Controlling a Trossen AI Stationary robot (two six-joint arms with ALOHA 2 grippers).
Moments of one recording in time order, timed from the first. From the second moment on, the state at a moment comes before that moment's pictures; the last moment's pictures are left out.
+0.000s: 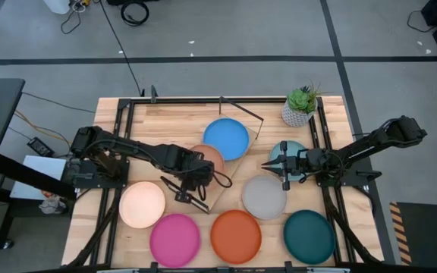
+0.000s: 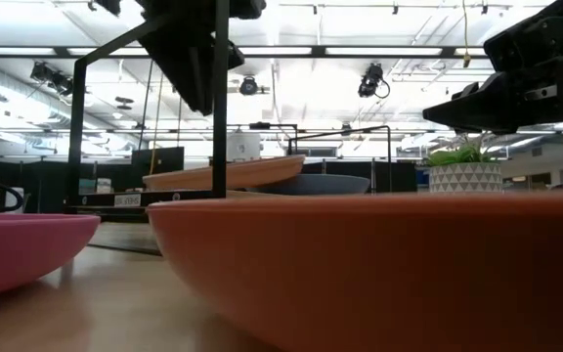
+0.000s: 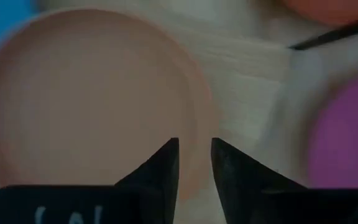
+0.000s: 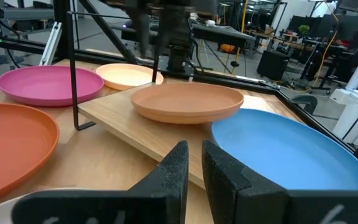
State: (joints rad) left arm -0.18 1.71 1.43 -0.99 -0.10 0.09; right arm 0.16 0.98 0.01 0.88 0.19 -0.18
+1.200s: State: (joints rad) left arm 0.22 1.84 1.42 -0.65 -0.17 -0.19; right arm 0.16 0.98 0.01 0.89 0.18 -0.18
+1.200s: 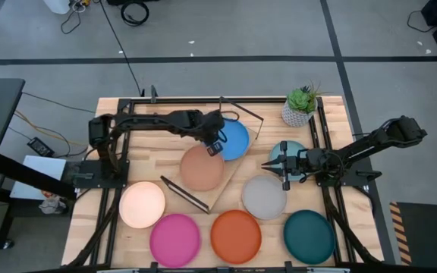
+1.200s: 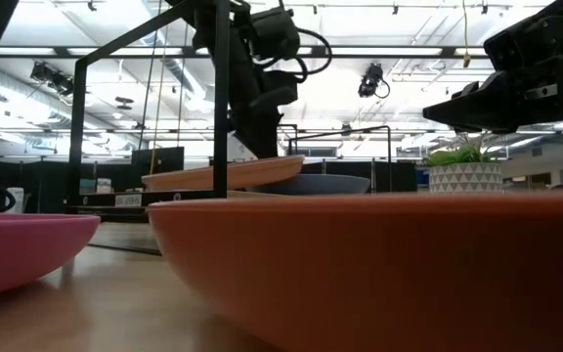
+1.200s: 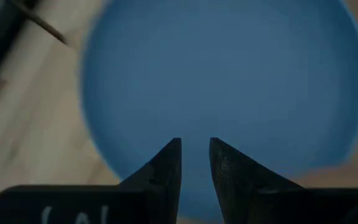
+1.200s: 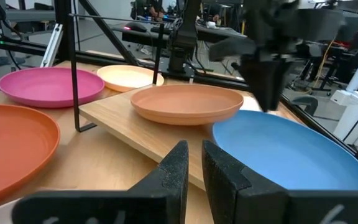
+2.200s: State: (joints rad) left arm -0.08 1.61 1.53 -0.72 0.19 -0.23; right arm 0.16 0.98 0.01 0.88 0.18 -0.19
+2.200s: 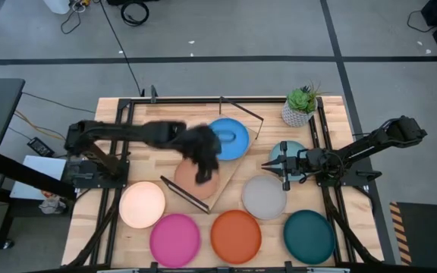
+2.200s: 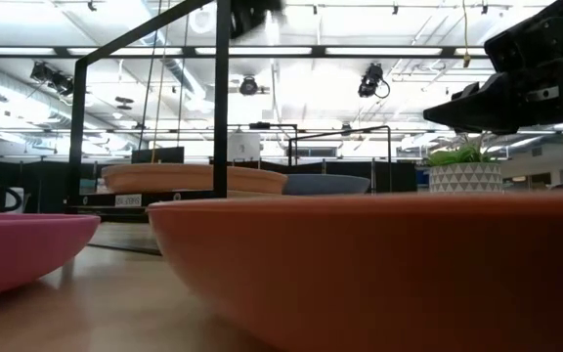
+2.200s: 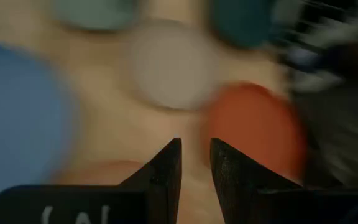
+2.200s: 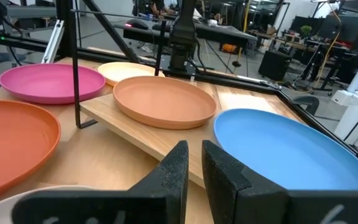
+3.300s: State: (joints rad) left arm -0.97 1.77 1.53 -1.24 -0.35 -1.64; right arm 0.16 0.98 0.01 1.02 0.21 -0.31
